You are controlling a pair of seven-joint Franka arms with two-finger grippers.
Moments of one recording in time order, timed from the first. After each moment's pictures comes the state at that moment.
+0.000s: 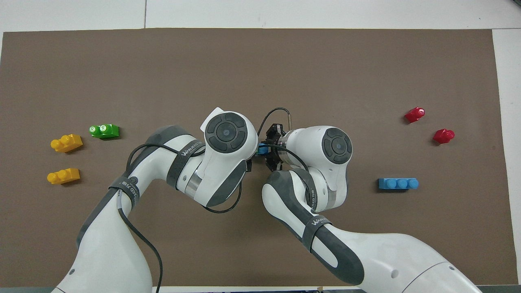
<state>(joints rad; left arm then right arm) -0.63 0.33 -0.04 -1.85 0.00 2.26 -2.24 0.50 0.39 0.07 -2.01 0.53 2.65 1.72</state>
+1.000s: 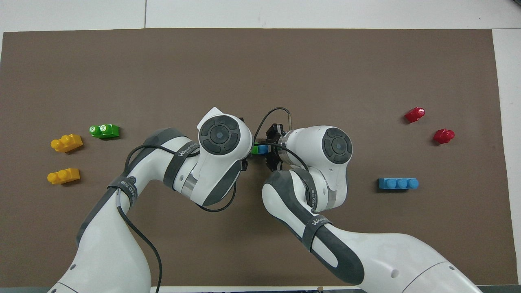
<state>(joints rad) -0.63 0.34 -0.02 -1.88 0.00 2.32 -2.19 0.50 0.39 0.07 -2.01 0.53 2.65 1.72</state>
